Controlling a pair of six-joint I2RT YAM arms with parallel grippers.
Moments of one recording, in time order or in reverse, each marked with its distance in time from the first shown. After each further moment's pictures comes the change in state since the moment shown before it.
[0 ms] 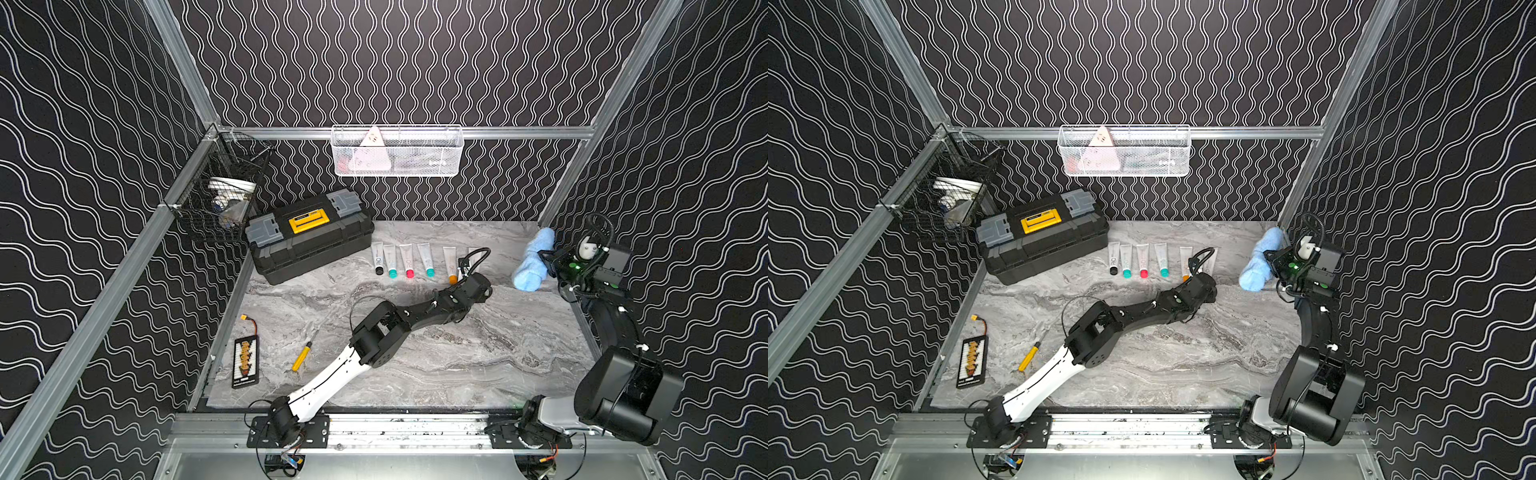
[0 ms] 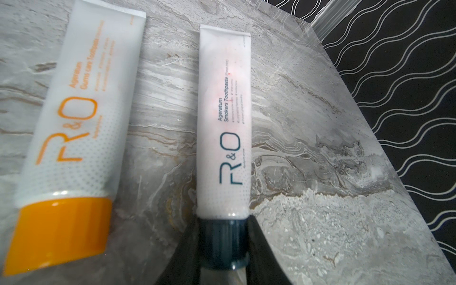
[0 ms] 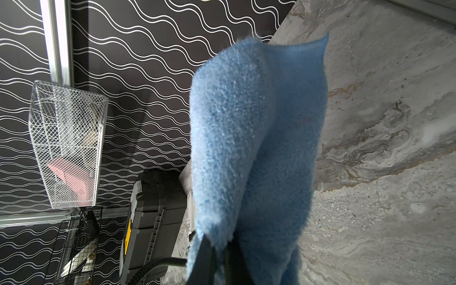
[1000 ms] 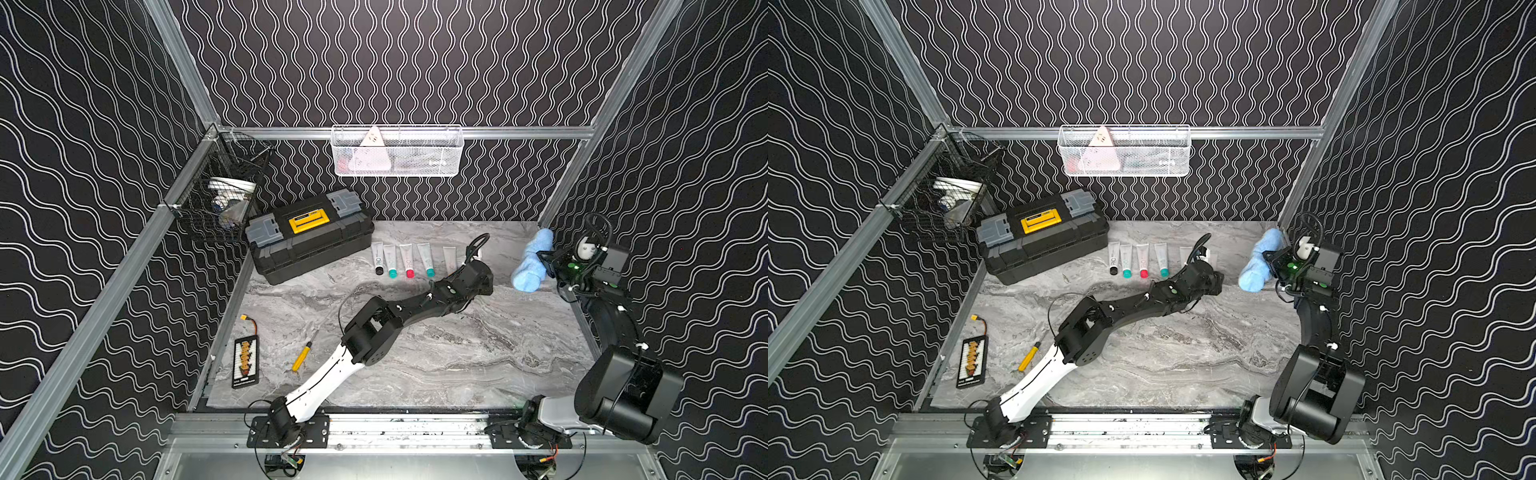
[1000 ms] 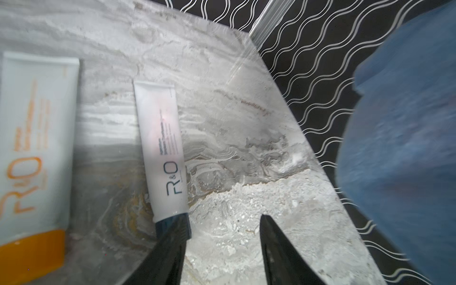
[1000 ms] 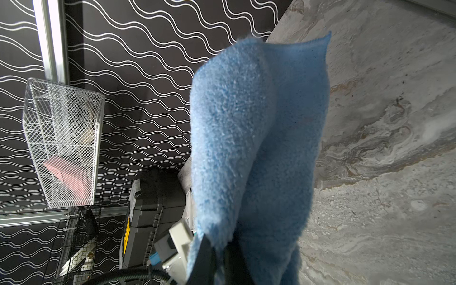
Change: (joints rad) left arm 0.027 -0.160 -0.081 0.052 0.198 0.106; right arm 0.018 0.010 0.004 -0.010 0.004 -0.004
